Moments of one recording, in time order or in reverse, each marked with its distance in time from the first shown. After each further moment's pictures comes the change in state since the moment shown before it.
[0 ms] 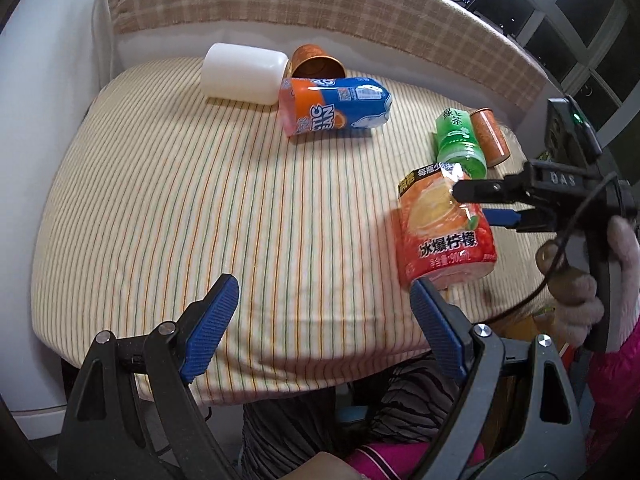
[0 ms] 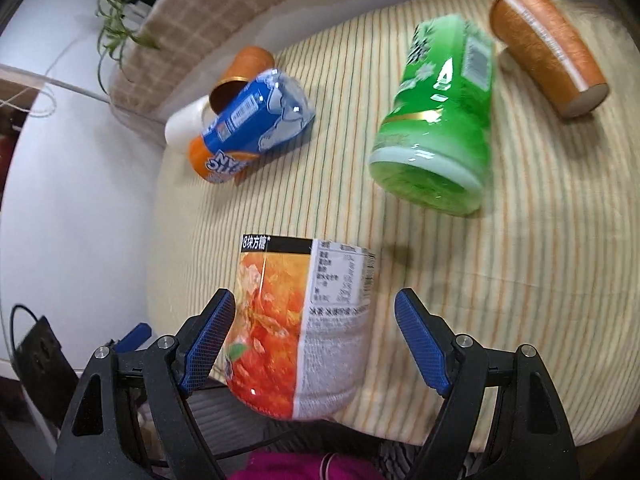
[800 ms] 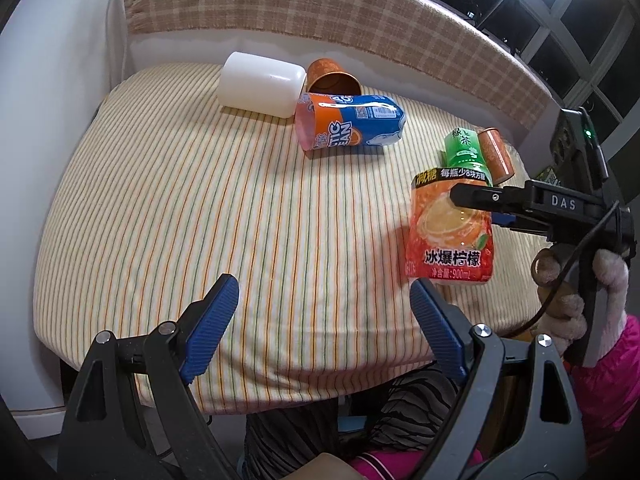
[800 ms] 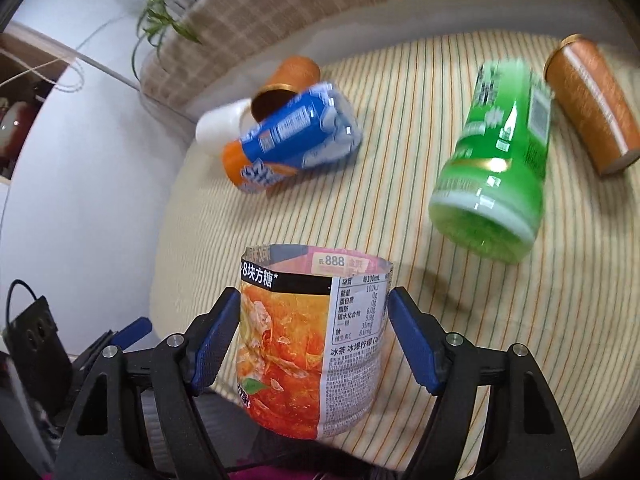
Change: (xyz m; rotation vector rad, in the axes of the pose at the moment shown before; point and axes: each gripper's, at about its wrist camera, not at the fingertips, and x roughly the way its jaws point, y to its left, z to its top) left arm -0.006 0.018 0.006 -0.036 -0.038 -0.008; right arm 0.002 0.023 -0.001 -0.149 -0.117 0.021
